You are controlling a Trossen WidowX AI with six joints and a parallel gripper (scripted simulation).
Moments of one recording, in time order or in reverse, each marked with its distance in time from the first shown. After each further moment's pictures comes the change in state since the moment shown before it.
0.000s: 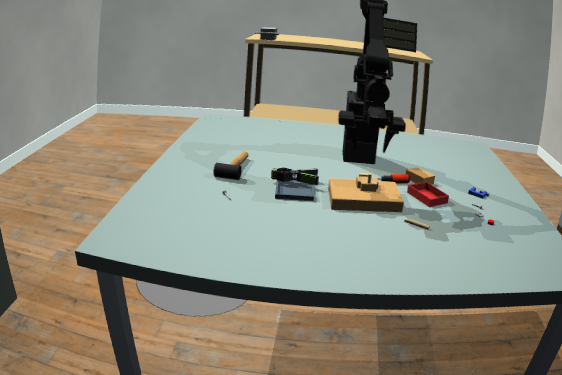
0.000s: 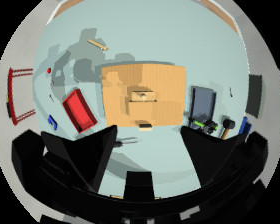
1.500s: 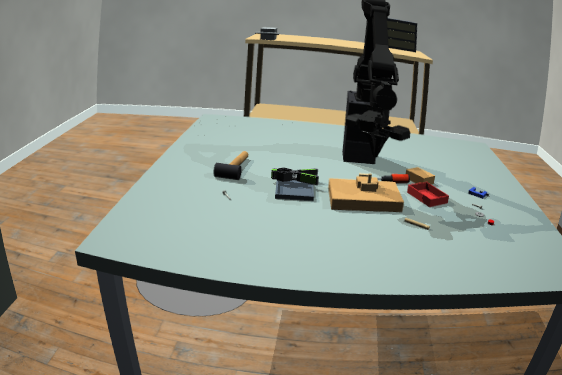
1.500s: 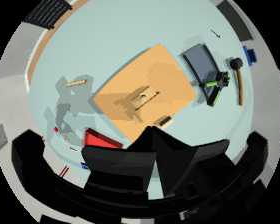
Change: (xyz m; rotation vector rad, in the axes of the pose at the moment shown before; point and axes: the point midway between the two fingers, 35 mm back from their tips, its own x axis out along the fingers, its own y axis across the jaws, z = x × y) arm 0.014 0.018 0.001 0.655 -0.007 0.013
